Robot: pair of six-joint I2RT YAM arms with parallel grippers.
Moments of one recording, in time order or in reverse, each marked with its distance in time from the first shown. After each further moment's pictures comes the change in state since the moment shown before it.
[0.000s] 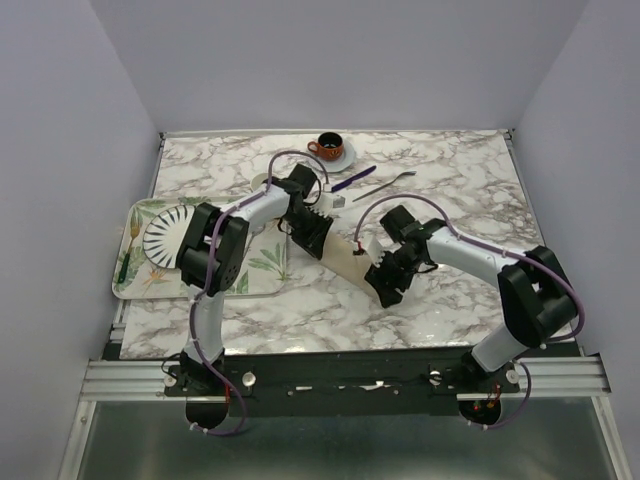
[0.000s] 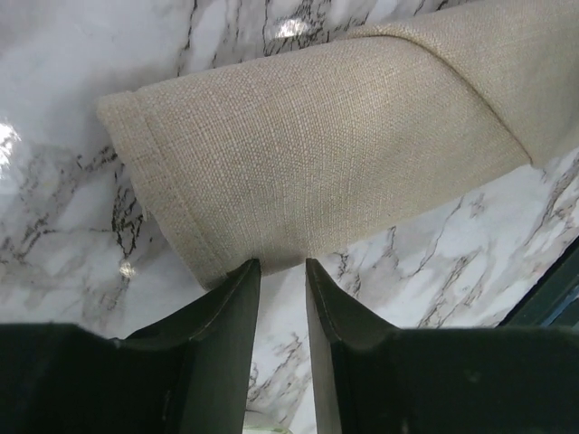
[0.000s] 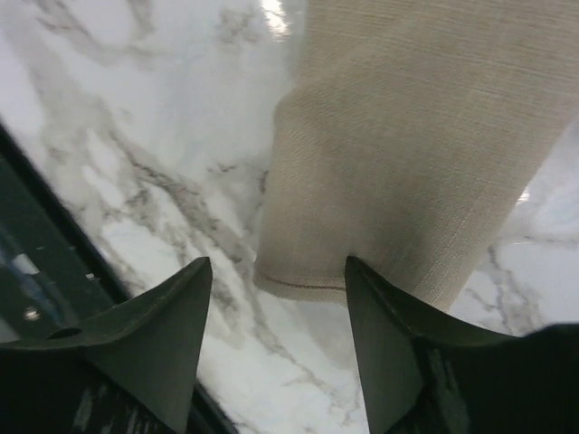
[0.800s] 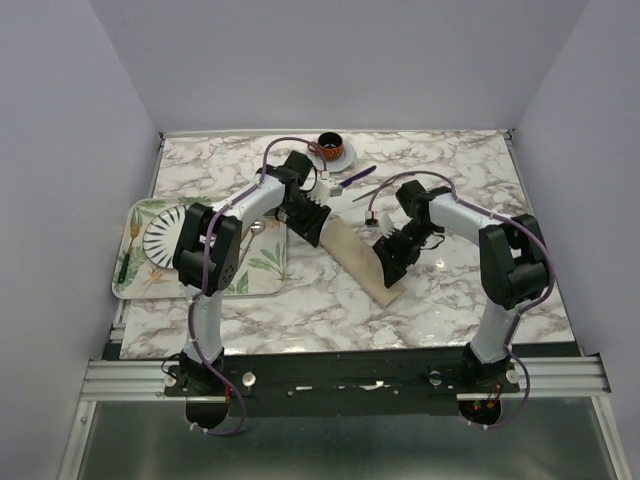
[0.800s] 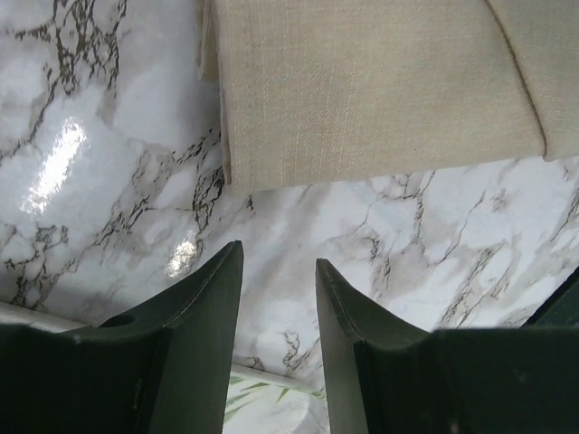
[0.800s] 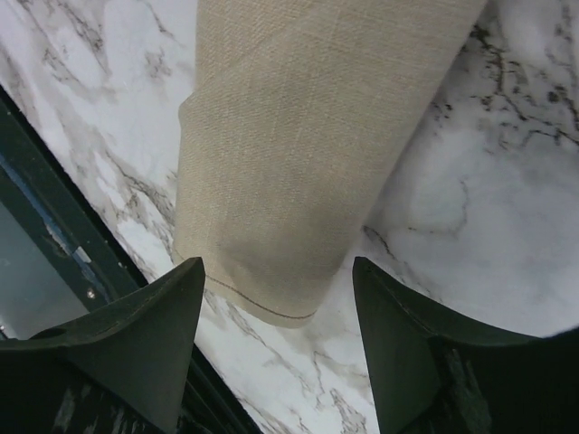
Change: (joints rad) left arm 0.024 0.001 0.136 -0.085 -0.056 0.095; right arm -0.214 0.241 0.276 -0.220 -0.180 -0.052
